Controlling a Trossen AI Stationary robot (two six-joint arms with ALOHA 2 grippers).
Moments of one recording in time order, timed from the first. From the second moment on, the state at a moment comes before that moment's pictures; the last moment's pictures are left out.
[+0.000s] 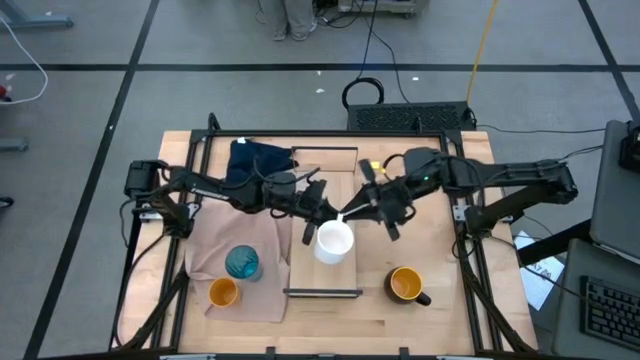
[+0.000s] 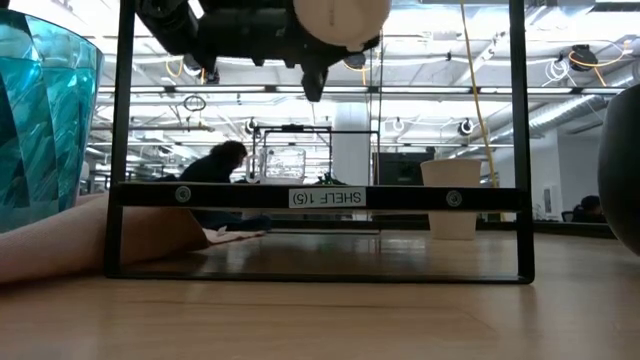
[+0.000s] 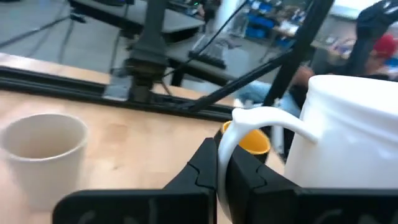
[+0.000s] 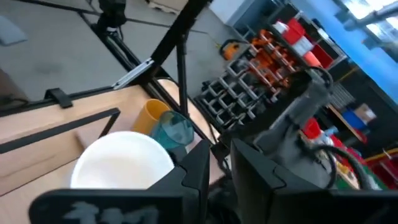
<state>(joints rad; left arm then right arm) 0.04 1.66 0.94 0.59 0.32 -0.24 0.05 1.27 1.26 -0.22 -0.31 -0.74</state>
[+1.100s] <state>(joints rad) -0.36 1.49 0.94 0.11 -1.24 -0.24 0.06 1.21 1.26 -0.40 -0.16 -0.57</state>
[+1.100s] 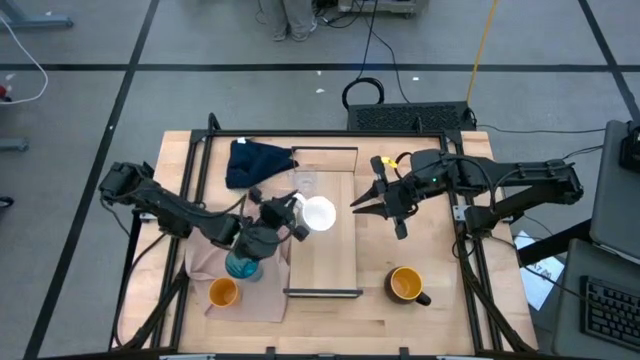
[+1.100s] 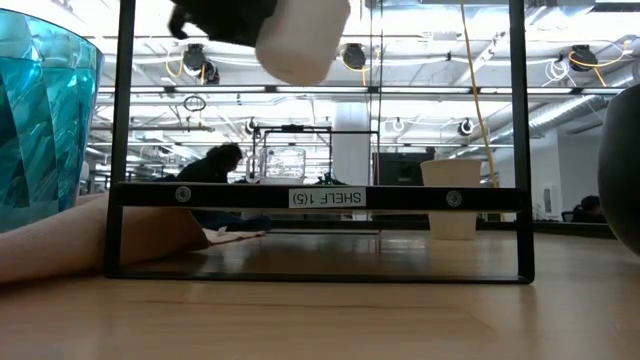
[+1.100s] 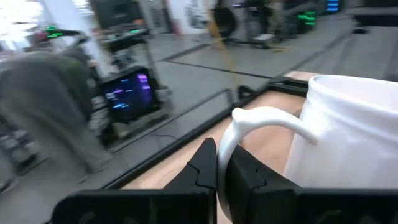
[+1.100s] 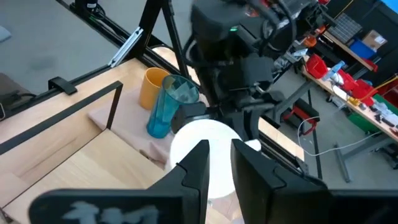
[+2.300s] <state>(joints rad) -0.37 1.47 0.94 -0.58 -1.49 -0.98 0.06 1.20 1.16 -0.27 -0.16 -0.55</state>
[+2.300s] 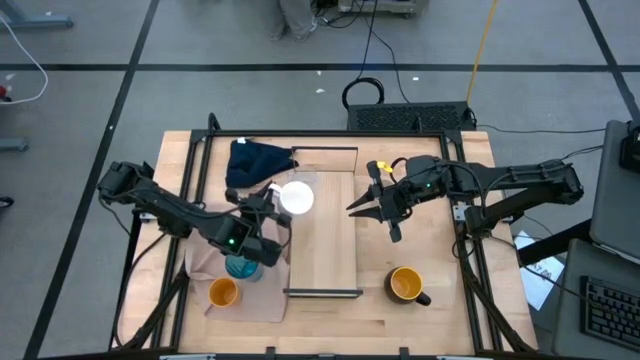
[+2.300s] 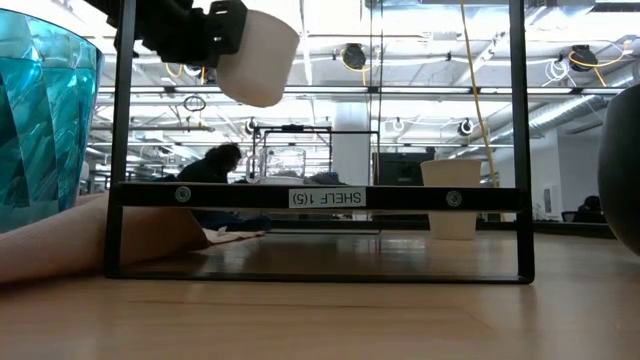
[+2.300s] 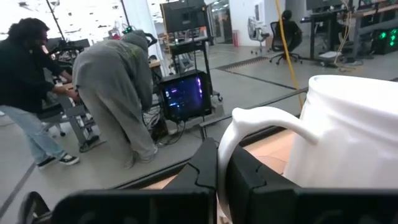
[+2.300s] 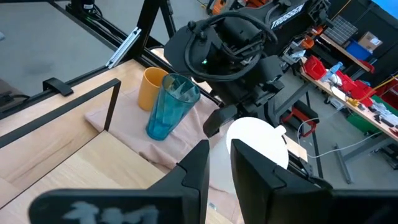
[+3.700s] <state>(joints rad) -0.12 1.03 0.31 0.78 -0.62 0.03 0.06 1.20 1.16 -0.22 -0.16 -0.51</state>
